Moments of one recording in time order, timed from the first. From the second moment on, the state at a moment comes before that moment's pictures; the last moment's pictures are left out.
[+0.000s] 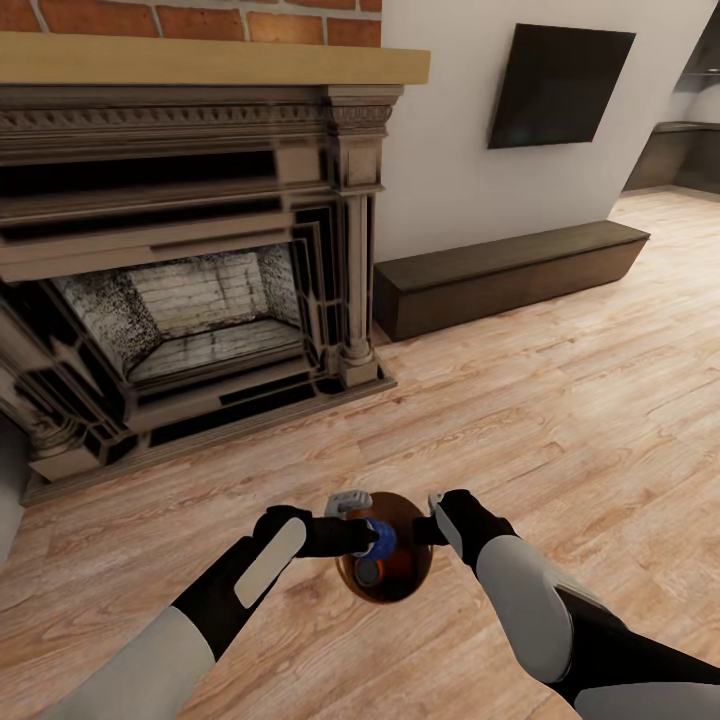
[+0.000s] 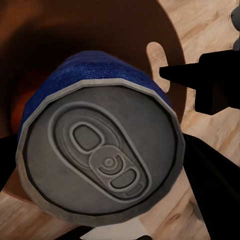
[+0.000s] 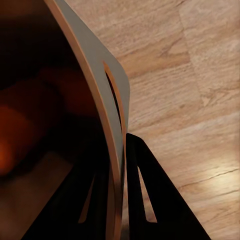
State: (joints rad) left arm -0.67 -0.02 -0.59 -0.99 0.97 0.75 0.16; right arm -0.96 0.17 -0.44 -0.23 0.48 0.61 0.01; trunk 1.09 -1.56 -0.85
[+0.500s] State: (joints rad) left arm -0.67 -0.05 -0.59 -0.92 0.88 0.71 0.12; right arm -0.96 0.17 -0.44 -0.23 0.48 0.61 0.01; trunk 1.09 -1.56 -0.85
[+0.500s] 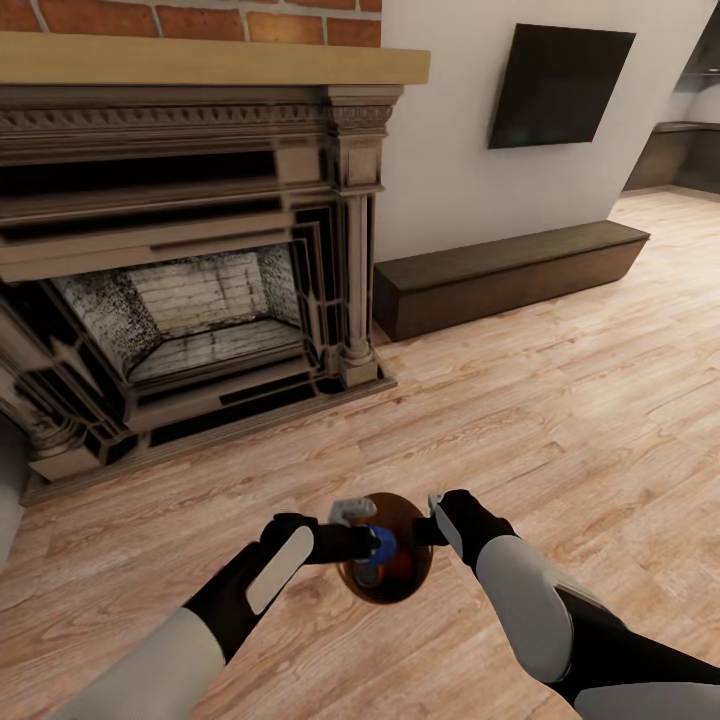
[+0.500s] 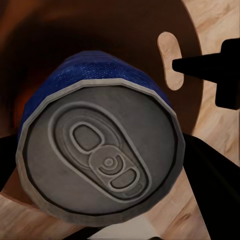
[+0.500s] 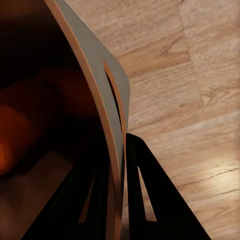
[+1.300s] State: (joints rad) left arm -0.67 -0.07 -0.59 -0.90 0.88 0.67 0.12; right arm -0.96 0.17 -0.44 -0.23 0.48 0.61 0.01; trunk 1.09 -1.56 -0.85
